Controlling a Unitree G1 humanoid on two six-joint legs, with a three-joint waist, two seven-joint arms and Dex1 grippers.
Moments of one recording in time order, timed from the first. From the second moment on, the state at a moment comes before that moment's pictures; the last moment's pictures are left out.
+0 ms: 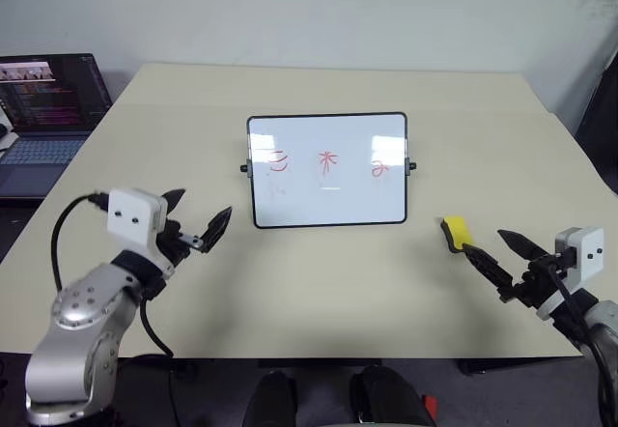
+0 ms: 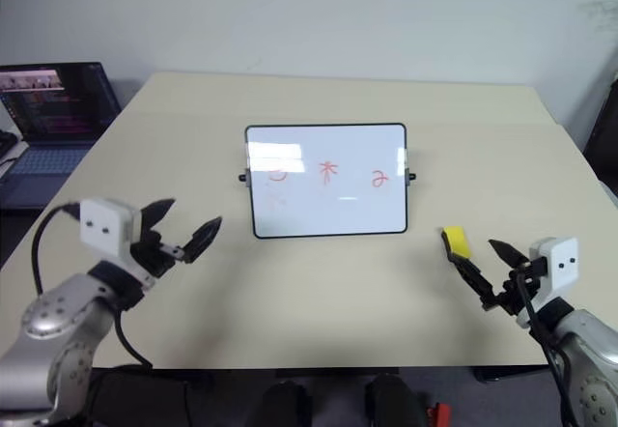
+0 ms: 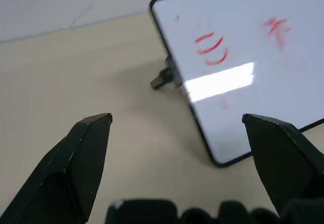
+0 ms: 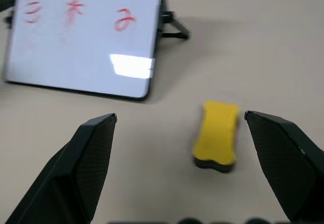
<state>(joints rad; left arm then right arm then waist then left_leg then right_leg) 0.01 0.59 0.36 -0.53 -0.46 0.54 -0.49 0.24 -0.52 -0.43 -0.60 0.69 0.64 0.52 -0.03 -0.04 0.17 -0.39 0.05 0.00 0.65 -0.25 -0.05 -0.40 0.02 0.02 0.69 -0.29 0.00</state>
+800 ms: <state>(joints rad) -0.39 0.70 -0.06 -0.30 -0.53 0.45 -1.07 -0.01 -0.41 -0.27 -0.70 0.64 0.95 -0.07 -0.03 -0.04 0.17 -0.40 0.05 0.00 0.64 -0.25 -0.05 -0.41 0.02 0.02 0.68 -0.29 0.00</state>
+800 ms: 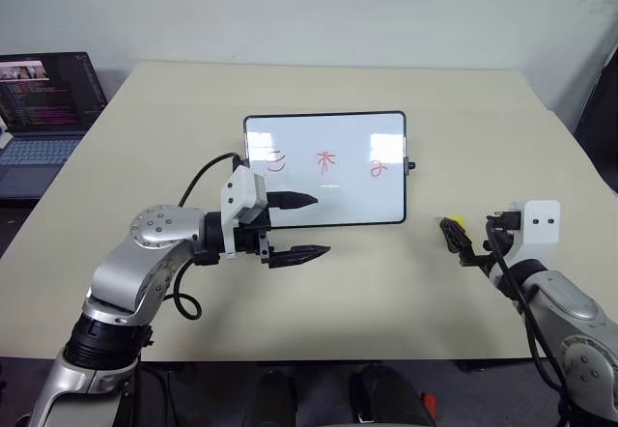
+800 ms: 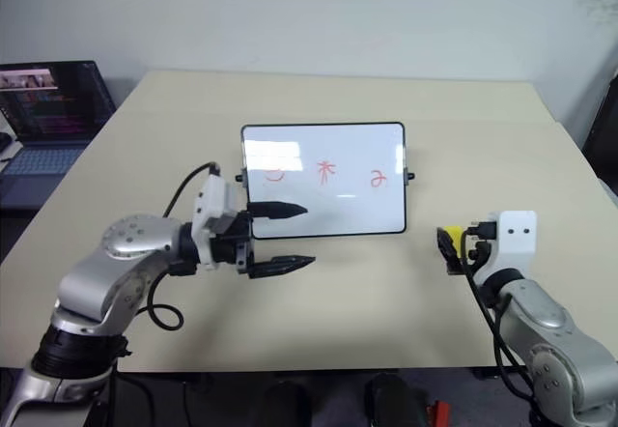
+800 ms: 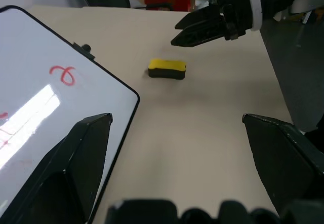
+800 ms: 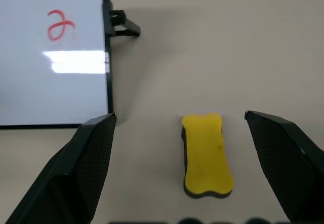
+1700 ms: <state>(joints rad) -0.28 0.71 -0.07 -0.31 -0.48 0.40 -1.06 -0.17 -0.40 -0.18 -0.30 0.39 0.81 0.10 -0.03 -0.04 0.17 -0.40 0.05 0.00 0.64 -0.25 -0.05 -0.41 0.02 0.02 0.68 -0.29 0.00</state>
